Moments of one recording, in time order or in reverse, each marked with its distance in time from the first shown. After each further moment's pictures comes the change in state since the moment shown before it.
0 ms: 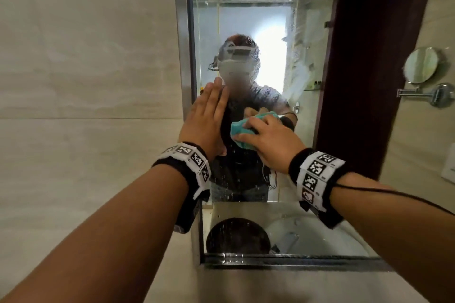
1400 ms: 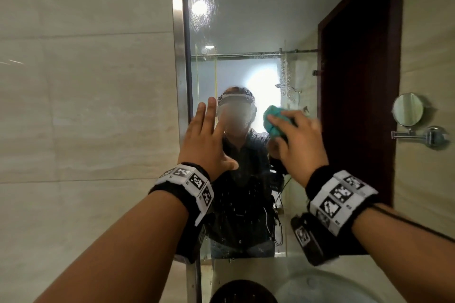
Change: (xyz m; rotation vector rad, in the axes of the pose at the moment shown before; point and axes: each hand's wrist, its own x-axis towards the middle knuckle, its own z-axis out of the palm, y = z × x) left_hand 0.060 -0.017 -0.037 -0.042 0.136 -0.071; right_hand 0.031 0.047 -0.059 0.189 0.486 0.515
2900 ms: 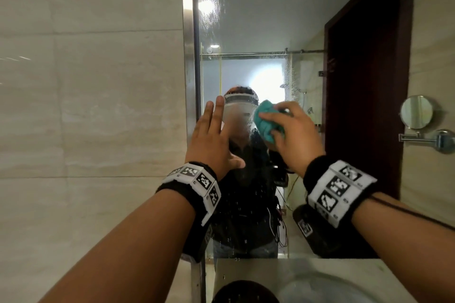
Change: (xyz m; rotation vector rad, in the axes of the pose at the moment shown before) left_hand 0.001 -0.002 0.002 -0.006 0.014 0.003; right_hand 0.021 -0.021 0.000 0.225 -0.057 -0.059
